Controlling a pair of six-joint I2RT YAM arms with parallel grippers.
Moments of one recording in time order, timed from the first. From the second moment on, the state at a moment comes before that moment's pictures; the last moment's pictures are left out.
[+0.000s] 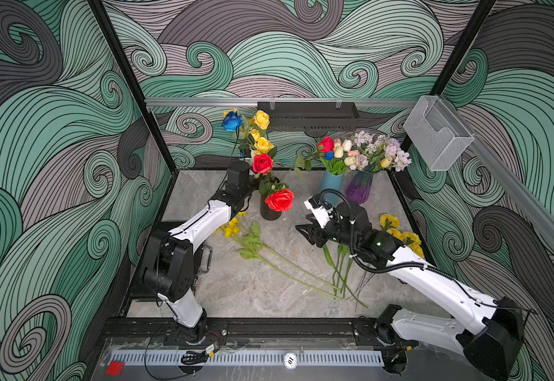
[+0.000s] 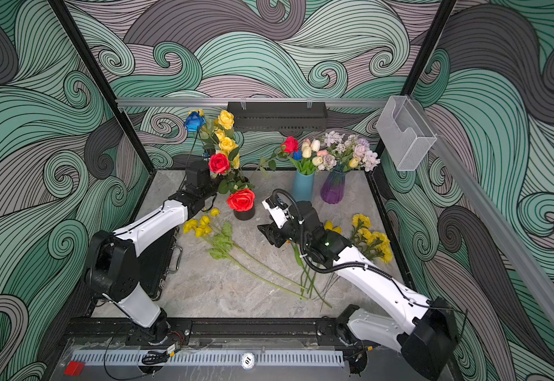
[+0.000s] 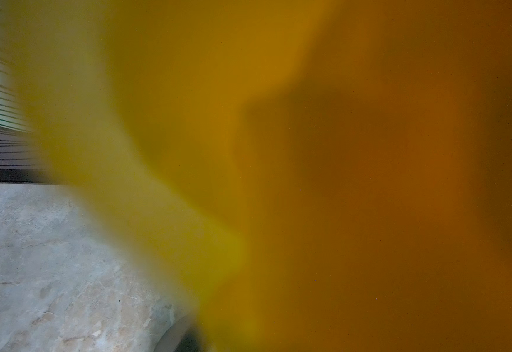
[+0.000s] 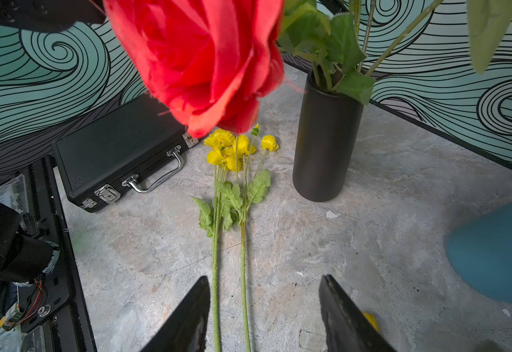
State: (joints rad) left arm -0.38 1.67 1.25 0.13 0.10 -0.41; right arm 0.71 1.14 0.93 -0.27 -0.18 -0.02
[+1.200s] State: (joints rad) left arm -0.25 1.68 1.13 0.34 0.49 -0.32; right arm 0.68 1.13 0.96 -0.32 -0.16 -0.02
